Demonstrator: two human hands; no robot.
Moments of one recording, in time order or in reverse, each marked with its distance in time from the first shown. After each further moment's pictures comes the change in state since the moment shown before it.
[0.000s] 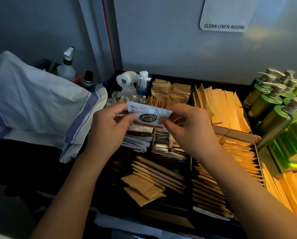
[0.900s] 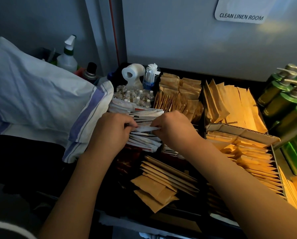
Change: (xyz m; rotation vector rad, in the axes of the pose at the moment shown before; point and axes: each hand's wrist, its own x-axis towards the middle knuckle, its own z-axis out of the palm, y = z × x) left_hand 0.007 -0.058 -0.008 0.436 -0.170 -0.078; right_hand 0.036 0.014 0.075 -0.426 -0.426 -0.046
